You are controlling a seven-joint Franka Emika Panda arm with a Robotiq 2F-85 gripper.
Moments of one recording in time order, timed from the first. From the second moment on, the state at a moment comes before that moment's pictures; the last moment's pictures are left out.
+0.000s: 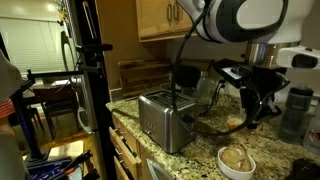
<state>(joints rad) -0.22 0.22 -0.13 -2.01 0.19 2.34 0.09</state>
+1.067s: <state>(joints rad) -0.11 0.08 -0.10 -1.93 0.10 2.08 0.36</state>
